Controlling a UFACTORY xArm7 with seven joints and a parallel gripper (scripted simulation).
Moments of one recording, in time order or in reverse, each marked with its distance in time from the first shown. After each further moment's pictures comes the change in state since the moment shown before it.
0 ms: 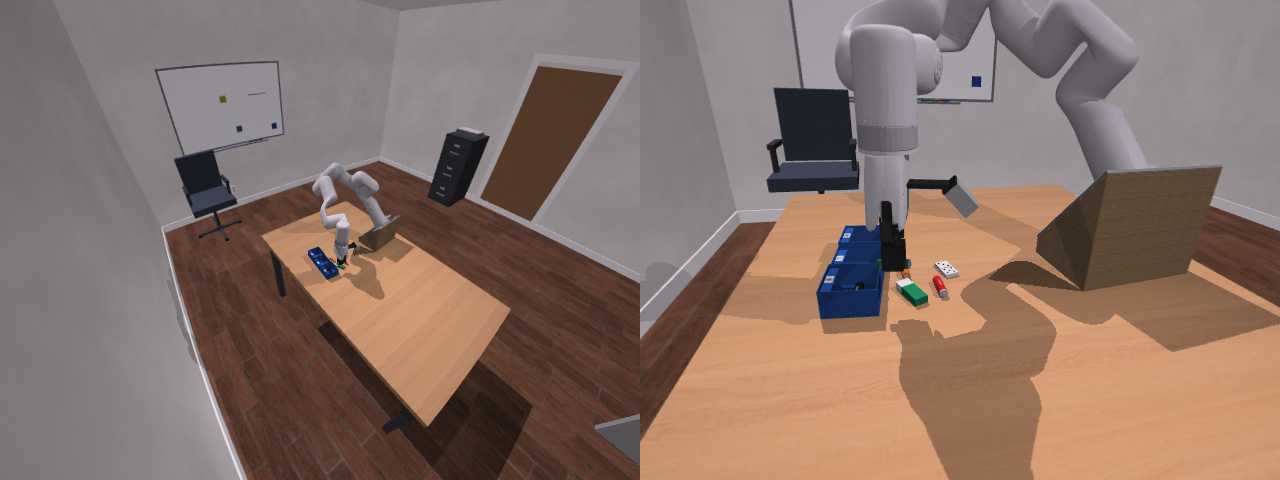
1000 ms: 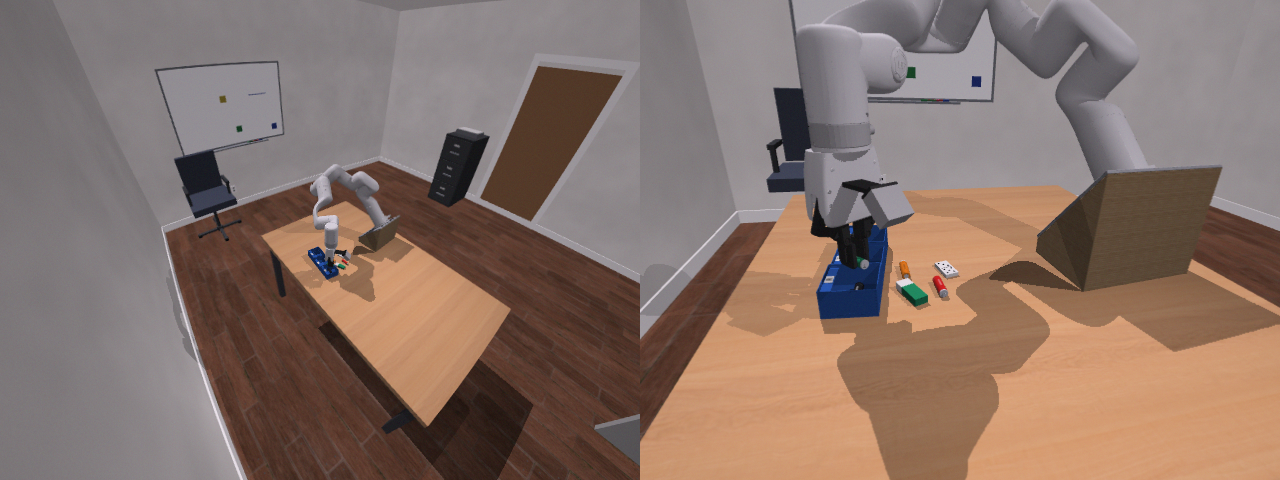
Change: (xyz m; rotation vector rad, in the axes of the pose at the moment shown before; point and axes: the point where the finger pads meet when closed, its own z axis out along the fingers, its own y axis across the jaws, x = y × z) arm -0.060 -0.012 0.000 -0.003 0.014 0.684
